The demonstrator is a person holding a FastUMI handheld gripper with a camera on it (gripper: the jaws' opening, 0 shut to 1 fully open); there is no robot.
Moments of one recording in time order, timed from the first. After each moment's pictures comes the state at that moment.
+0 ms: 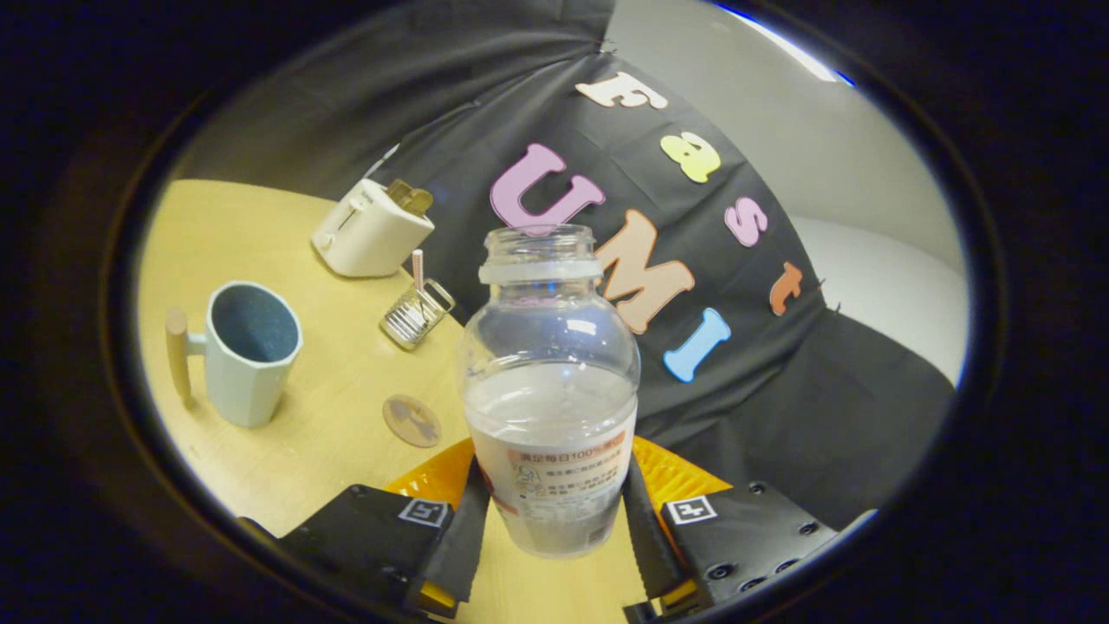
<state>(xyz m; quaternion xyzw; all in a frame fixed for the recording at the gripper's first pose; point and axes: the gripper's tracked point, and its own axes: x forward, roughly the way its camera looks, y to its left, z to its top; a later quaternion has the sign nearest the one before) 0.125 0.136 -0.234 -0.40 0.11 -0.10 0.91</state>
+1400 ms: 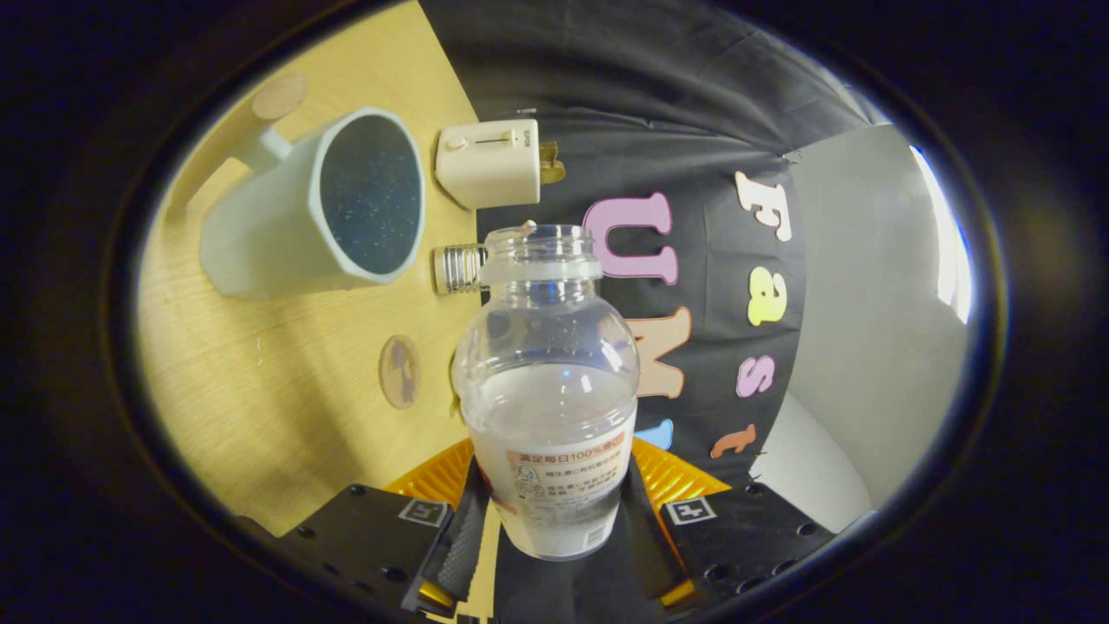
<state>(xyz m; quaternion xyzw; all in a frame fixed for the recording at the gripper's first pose) 0.146 0.197 -0.262 -0.67 0.08 -0.06 0.74</state>
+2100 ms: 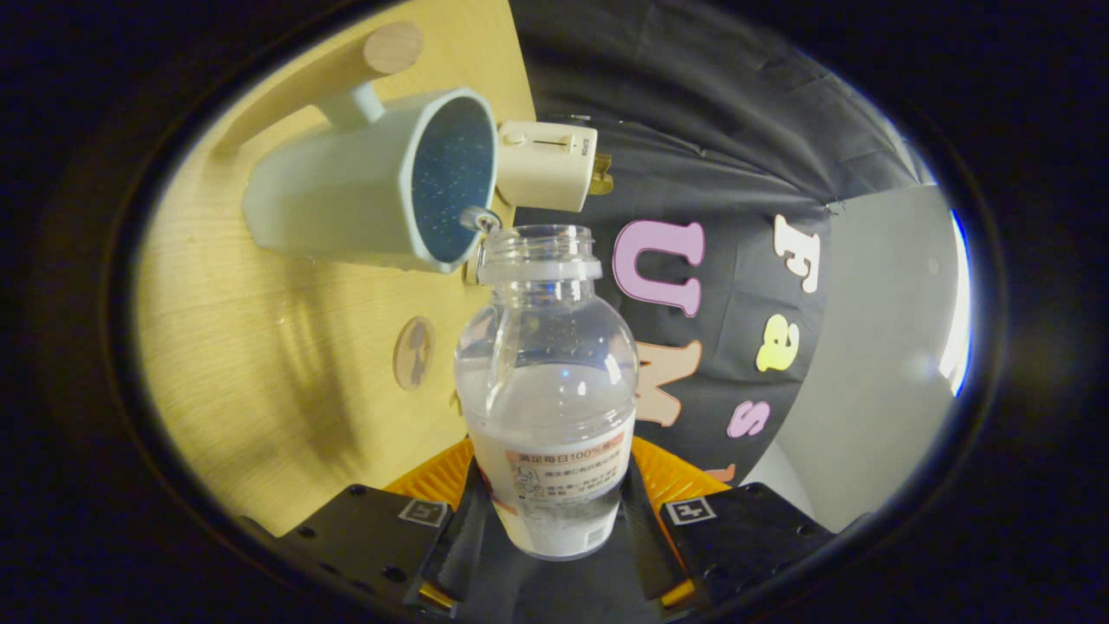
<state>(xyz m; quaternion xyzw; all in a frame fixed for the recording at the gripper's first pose) 0.145 0.203 -0.269 -0.74 0.09 -0.02 0.67</state>
